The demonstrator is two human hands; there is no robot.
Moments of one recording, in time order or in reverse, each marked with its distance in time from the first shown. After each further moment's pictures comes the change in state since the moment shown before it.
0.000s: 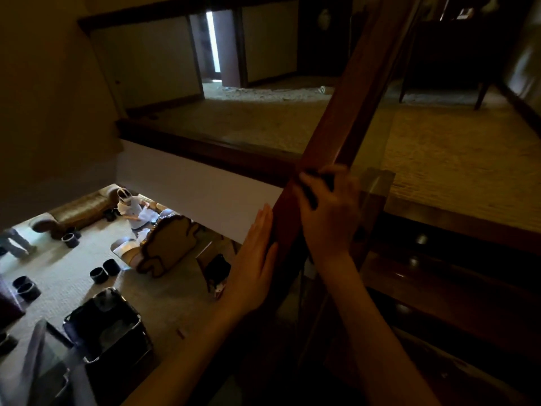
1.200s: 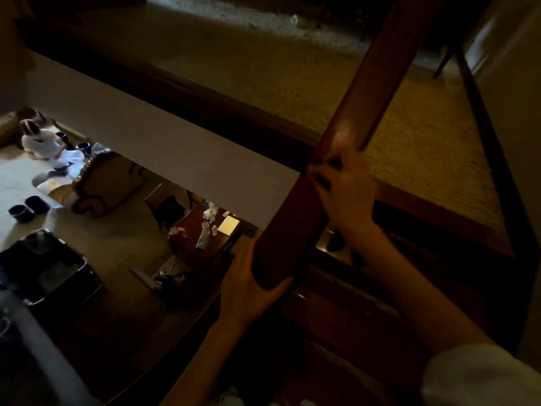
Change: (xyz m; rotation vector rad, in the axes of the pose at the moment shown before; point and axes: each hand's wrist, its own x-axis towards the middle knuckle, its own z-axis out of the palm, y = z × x) left_hand 0.003 0.024 -0.020 -0.149 -0.079 -0.400; right_hand 0.099 0.010 -0.003 -0.302 -0.521 -0.173
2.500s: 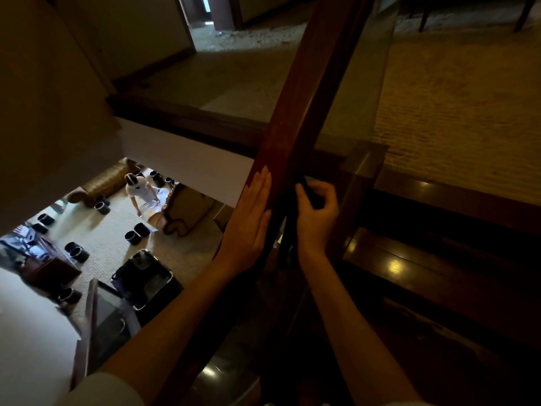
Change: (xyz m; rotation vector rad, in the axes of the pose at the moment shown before) left_hand 0.121 0.092 0.056 0.371 0.021 0.519; right_hand -0.021 0.058 0.036 1.351 0.308 0.966
